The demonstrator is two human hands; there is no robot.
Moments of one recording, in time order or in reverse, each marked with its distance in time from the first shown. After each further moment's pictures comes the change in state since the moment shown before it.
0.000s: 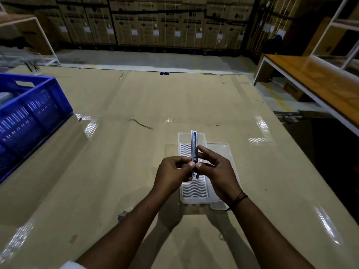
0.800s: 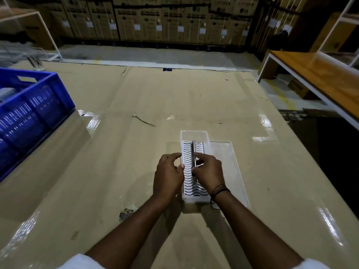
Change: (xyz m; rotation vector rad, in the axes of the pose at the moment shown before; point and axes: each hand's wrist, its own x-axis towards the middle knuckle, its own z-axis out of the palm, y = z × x) left_hand -0.003 -0.016 -0.002 0.516 0.285 0.117; right_hand 0.018 0.017 0.031 -0.773 0.158 0.006
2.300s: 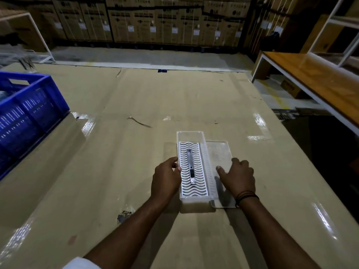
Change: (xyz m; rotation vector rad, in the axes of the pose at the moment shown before) left_hand 0.002 -0.015 0.004 -0.019 -0.034 0.012; right_hand -0.001 0.059 -0.054 -0.475 0.085 0.327
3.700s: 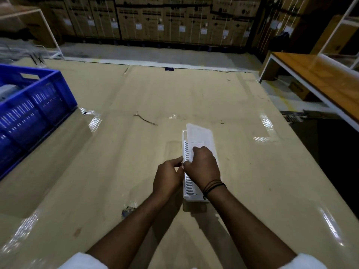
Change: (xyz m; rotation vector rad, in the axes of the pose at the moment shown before) left_hand 0.000 0.000 -0.009 -0.073 -0.099 -0.093; right_hand -0.041 -0.112 0.009 0.136 -0.039 -0.384
